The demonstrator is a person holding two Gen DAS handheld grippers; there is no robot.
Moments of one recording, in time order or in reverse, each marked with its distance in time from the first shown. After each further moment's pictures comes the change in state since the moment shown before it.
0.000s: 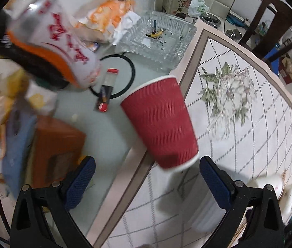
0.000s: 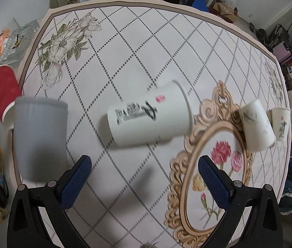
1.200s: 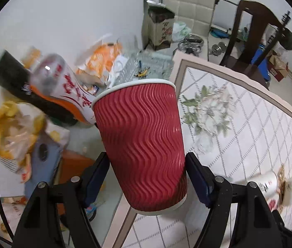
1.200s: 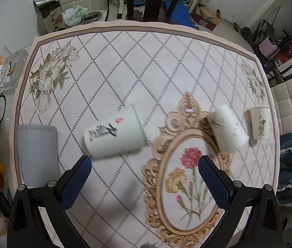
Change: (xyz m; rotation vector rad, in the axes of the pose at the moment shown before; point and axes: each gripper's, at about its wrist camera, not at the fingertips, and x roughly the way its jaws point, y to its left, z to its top) left arm -0.072 -0.025 -0.013 0.163 -0.229 0.049; right arm -0.047 -0.053 0.001 0.083 -0.071 -0.033
